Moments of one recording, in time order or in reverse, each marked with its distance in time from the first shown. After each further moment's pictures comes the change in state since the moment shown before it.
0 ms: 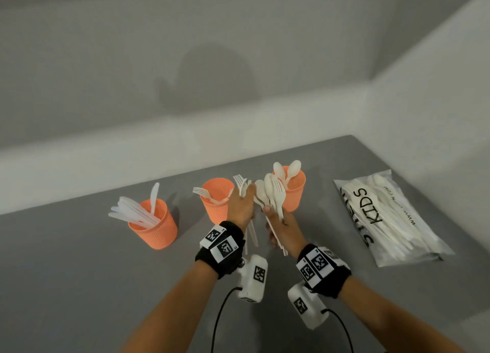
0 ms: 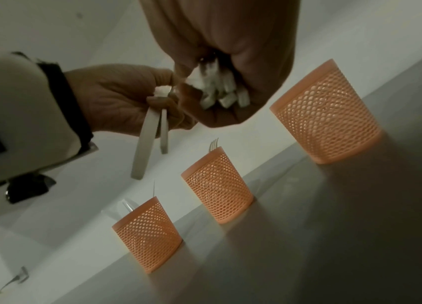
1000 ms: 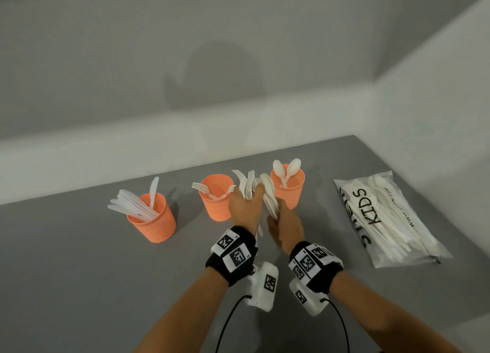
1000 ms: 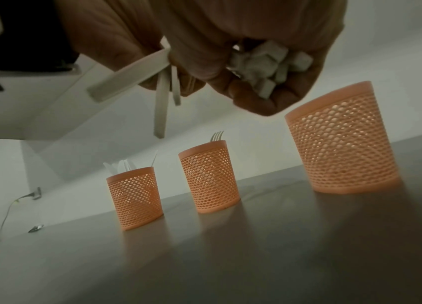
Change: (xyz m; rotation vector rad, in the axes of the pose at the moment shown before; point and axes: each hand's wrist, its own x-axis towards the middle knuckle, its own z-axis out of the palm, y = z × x) left_hand -0.026 0.006 0.022 -0.011 0.271 0.152; right_hand 0.010 0.015 -0.009 -0.501 0.127 0.012
